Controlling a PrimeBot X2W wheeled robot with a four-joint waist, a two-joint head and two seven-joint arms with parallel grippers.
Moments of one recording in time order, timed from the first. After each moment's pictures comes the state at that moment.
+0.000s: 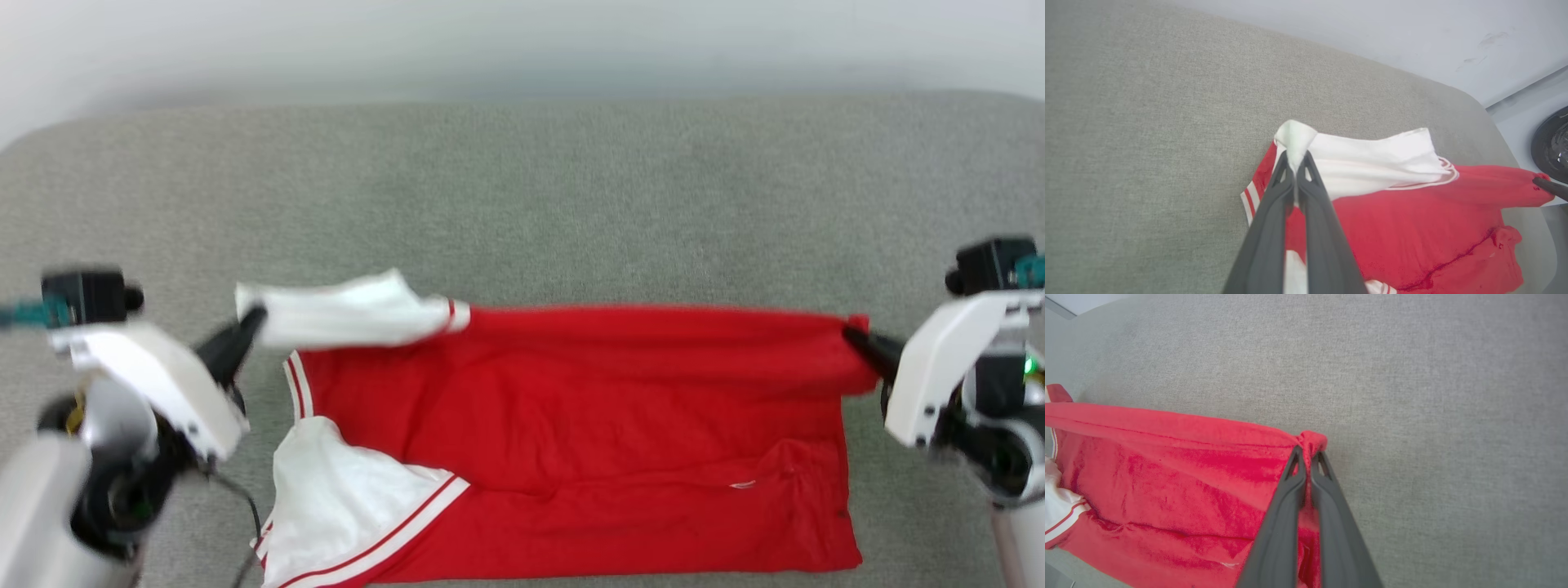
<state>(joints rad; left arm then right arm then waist) -0.37 0.62 -0.30 0.13 -1.06 0.03 0.34 -0.39 -0.29 0.02 0.21 0.54 0.13 0.72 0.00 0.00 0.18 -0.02</state>
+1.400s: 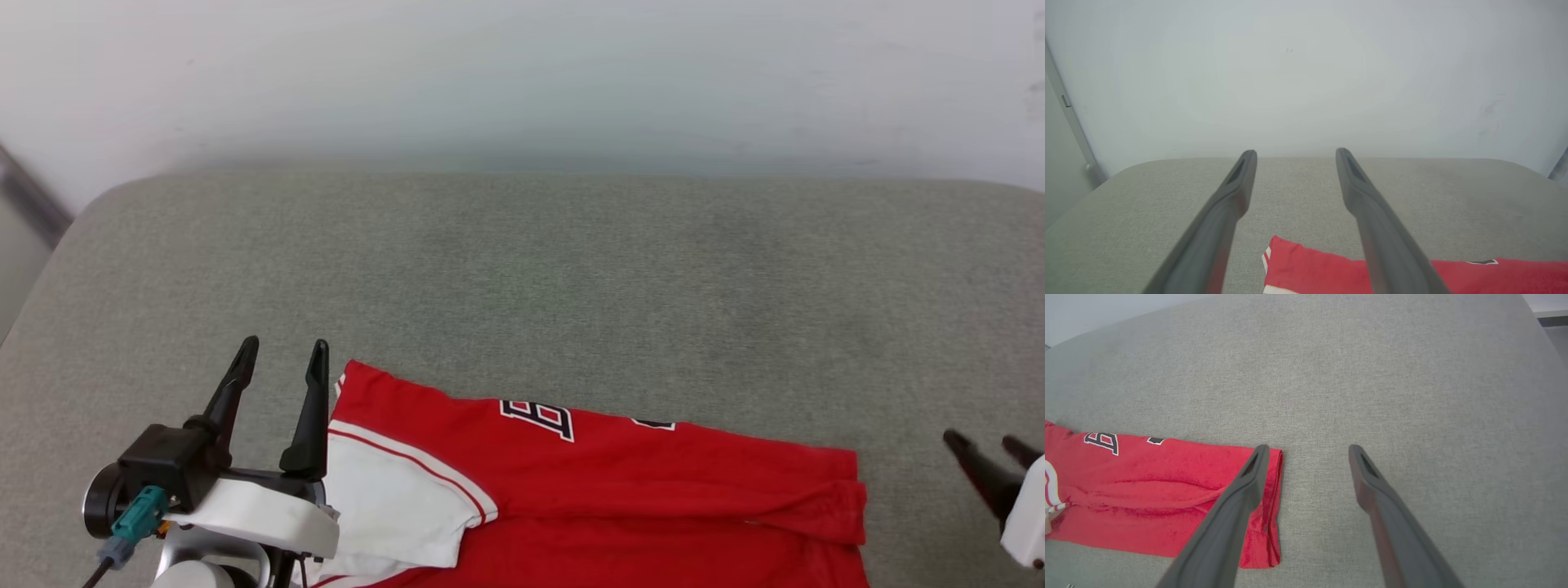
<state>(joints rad) -0.09 0.49 -0.38 -0.09 -0.59 0.22 -0.23 -0.02 -0.30 -0.25 -0.07 0.51 0.13 0.75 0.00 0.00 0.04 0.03</state>
